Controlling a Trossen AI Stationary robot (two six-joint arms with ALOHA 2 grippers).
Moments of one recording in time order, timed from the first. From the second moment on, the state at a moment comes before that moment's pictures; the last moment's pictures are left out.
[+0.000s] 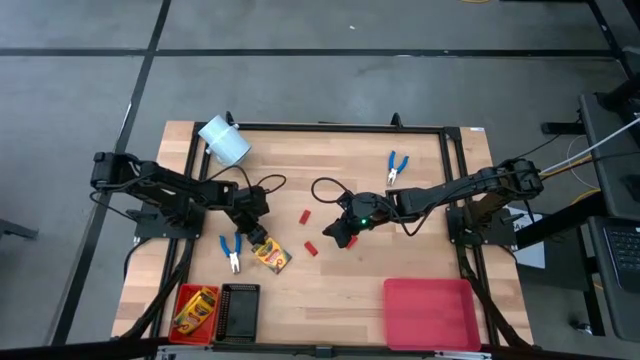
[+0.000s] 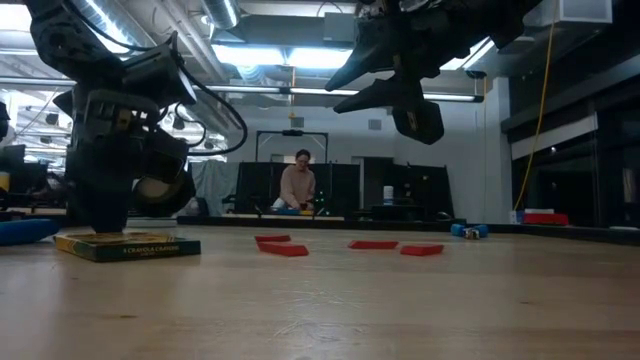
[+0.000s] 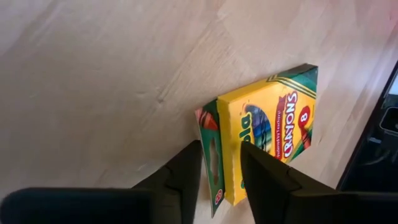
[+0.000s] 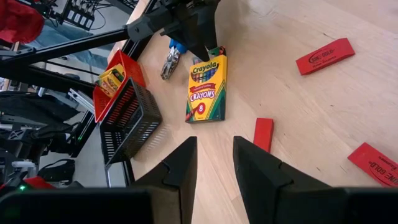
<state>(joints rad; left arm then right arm) 0.10 1.34 0.37 -0.09 0.47 -0.79 0.15 1.60 0.95 0.06 -0.03 1.00</state>
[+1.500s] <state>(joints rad) -0.10 1.27 1.05 -0.91 0.61 -0.38 0.15 1.60 0.95 0.06 -0.03 0.96</state>
